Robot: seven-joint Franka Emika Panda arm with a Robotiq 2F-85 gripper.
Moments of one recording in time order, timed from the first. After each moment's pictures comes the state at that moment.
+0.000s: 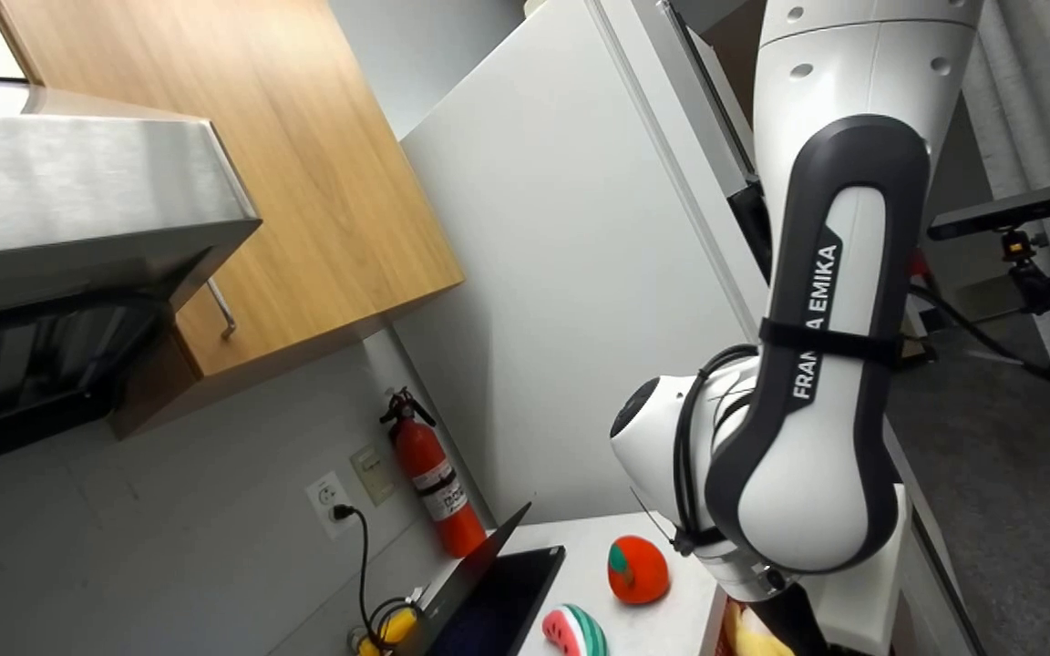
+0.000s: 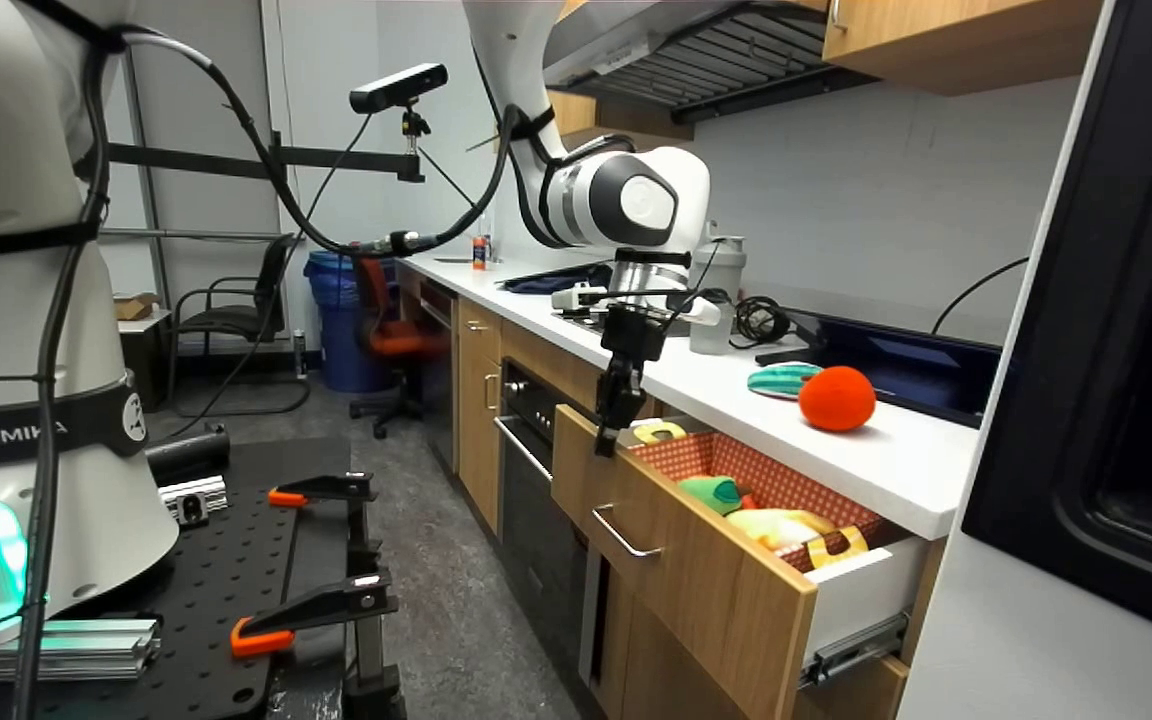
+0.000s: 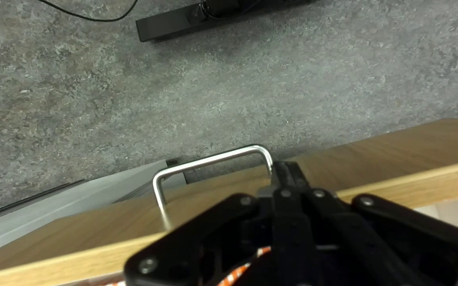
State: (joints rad) arm 0.16 0.44 0.00 -2.15 -0.09 2.34 0.43
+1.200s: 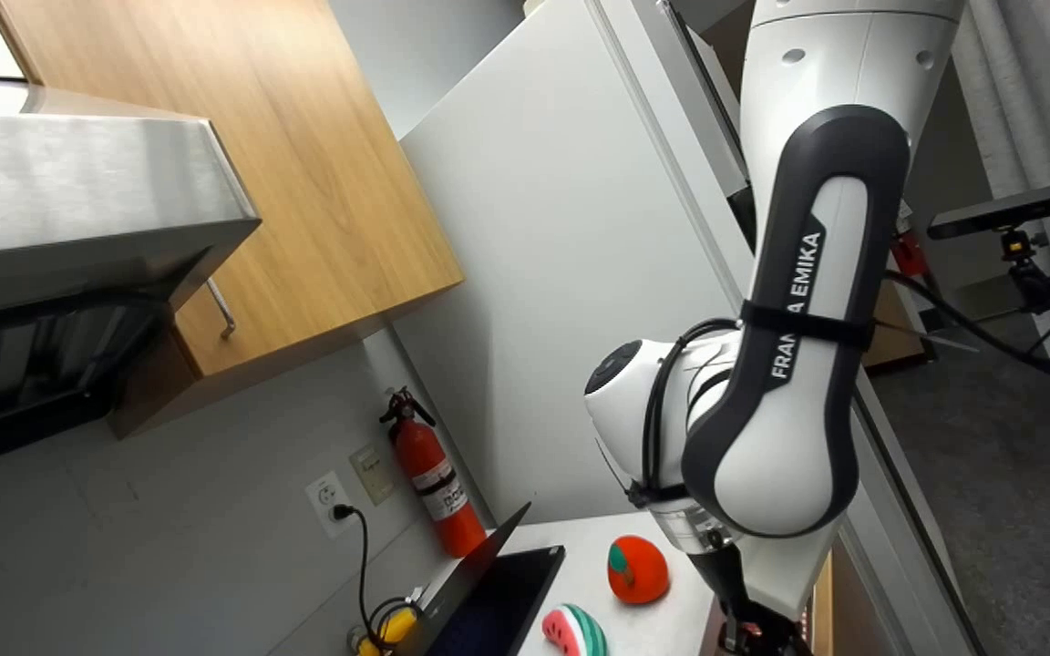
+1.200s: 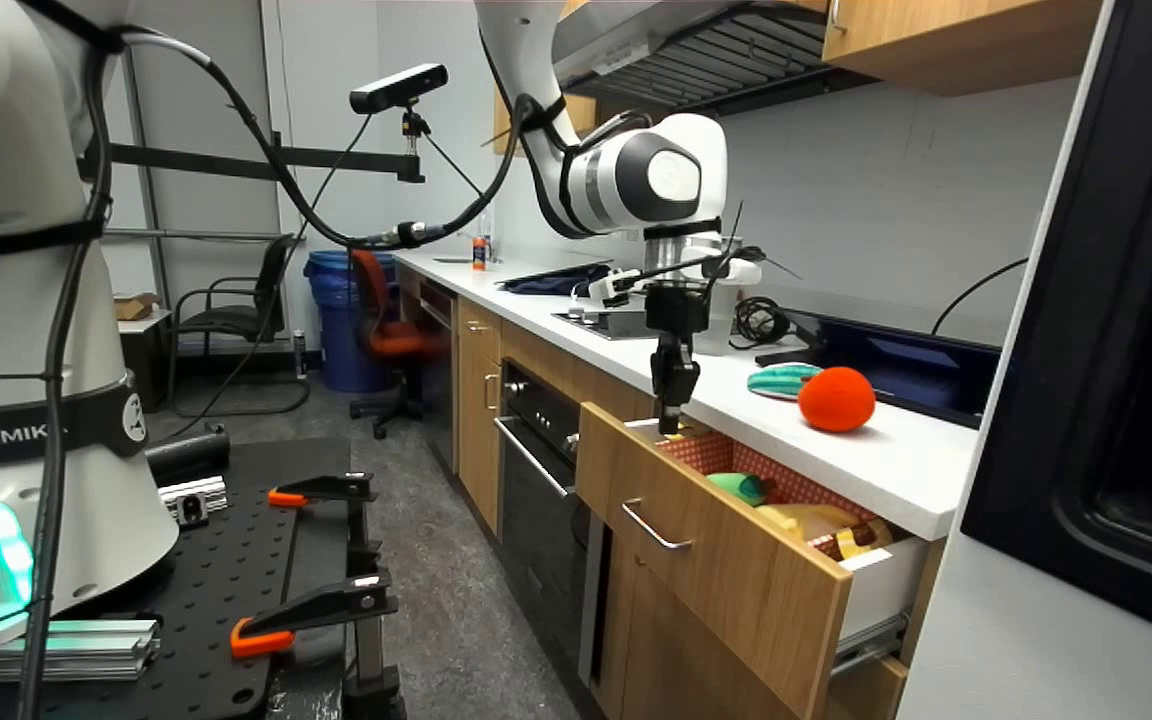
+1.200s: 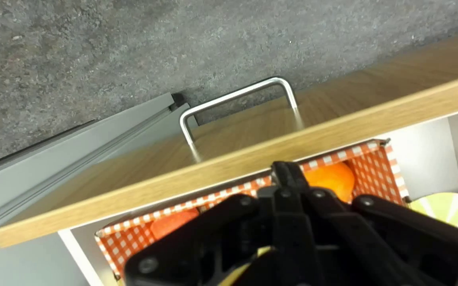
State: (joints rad) arm 0.20 0.43 -0.08 -2.10 -0.18 2.47 0.55
